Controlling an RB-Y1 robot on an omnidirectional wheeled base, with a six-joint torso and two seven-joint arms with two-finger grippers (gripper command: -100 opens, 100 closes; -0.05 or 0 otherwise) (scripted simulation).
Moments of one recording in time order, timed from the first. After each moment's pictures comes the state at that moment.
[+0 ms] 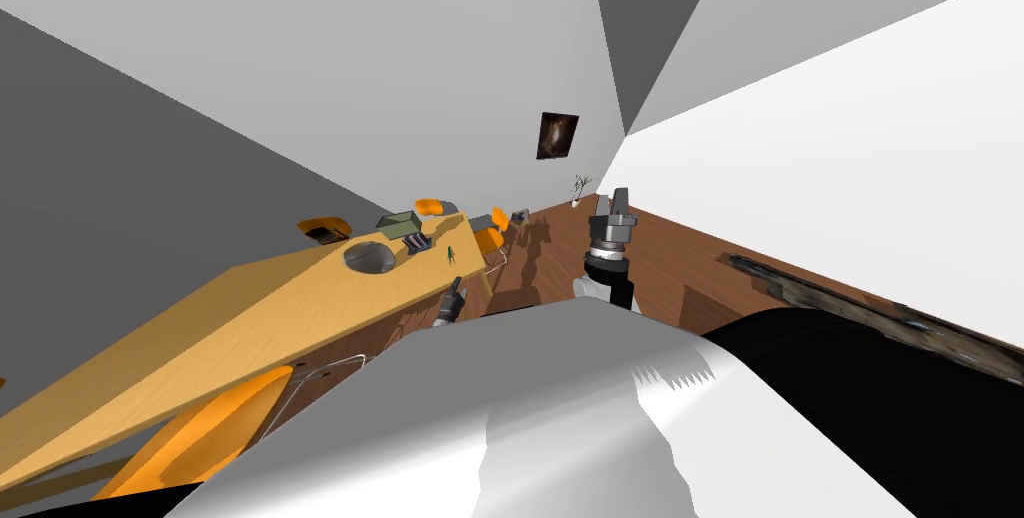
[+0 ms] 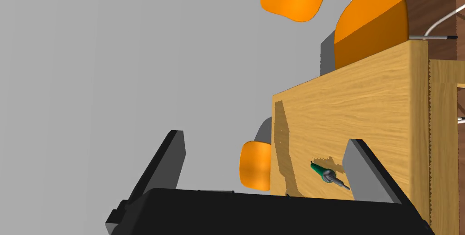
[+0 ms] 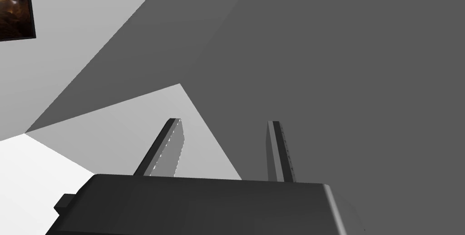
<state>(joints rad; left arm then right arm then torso) 0.63 0.32 -0.27 -1.73 -0.15 -0.43 0.34 0.50 0.03 -0.05 -2.37 -0.02 -0.60 0.17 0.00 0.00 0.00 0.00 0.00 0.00</state>
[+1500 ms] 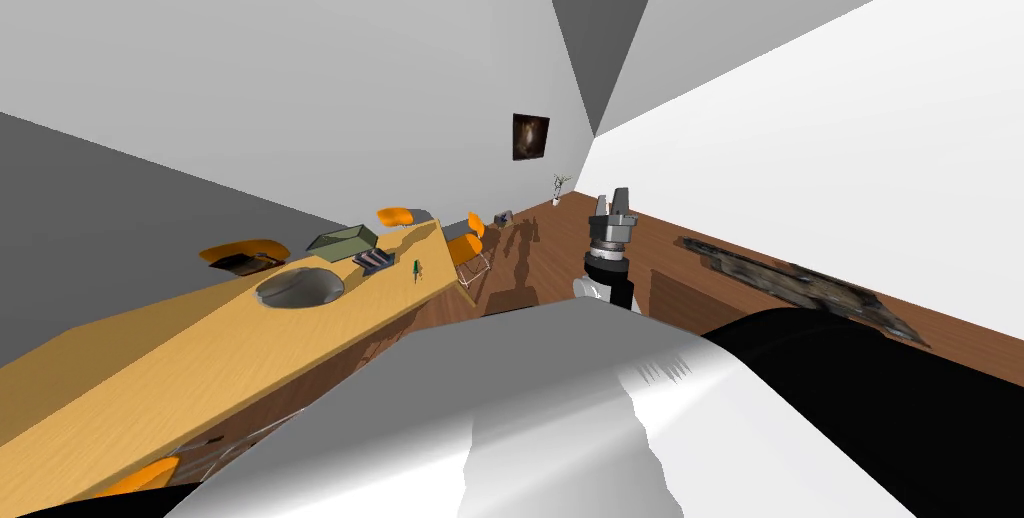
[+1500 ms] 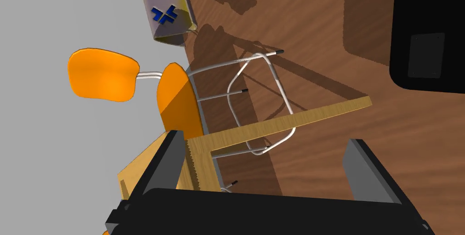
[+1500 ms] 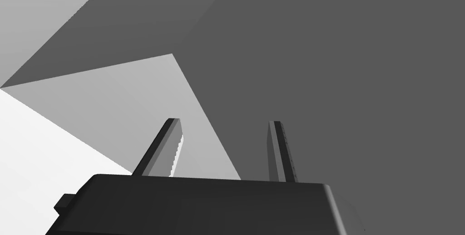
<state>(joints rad) 0.69 0.54 -0.42 -1.33 -0.21 -0.45 0.53 0.50 0.03 -0.05 -2.37 -0.02 -0.60 0.17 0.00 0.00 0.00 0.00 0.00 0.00</state>
